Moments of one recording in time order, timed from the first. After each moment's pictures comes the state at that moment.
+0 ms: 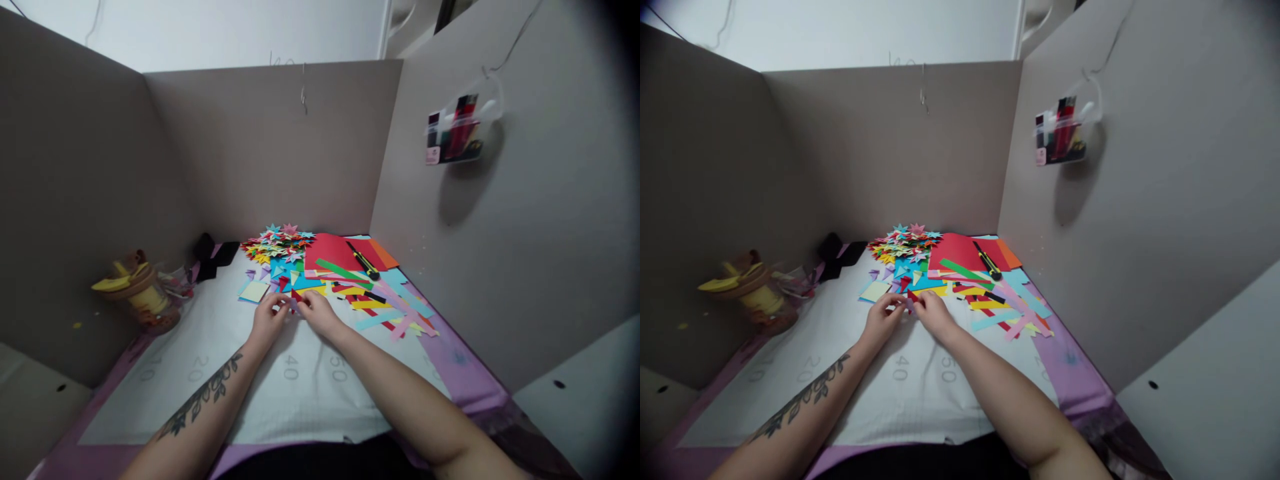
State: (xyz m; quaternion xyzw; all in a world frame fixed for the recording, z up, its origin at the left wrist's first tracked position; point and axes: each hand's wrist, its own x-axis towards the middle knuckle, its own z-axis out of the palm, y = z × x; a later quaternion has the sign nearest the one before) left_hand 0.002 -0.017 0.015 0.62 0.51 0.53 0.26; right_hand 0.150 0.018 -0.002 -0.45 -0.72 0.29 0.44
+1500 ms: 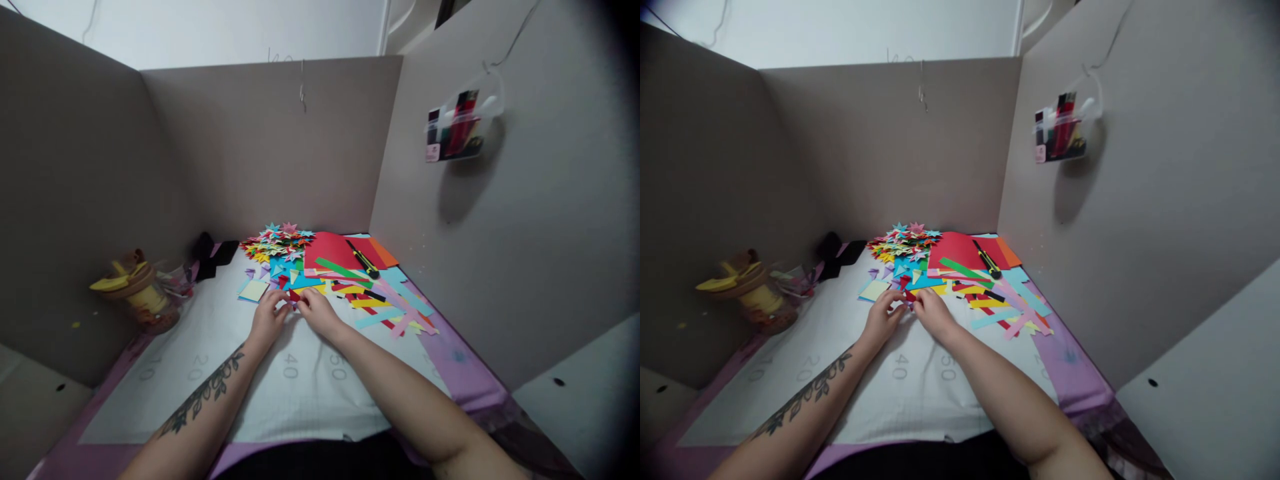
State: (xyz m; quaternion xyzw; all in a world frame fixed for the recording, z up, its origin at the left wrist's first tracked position) left_hand -0.005 -0.012 0.006 0.71 0.49 0.48 0.15; right_hand 0.152 0.013 0.004 -0.44 -0.76 0.25 0.41
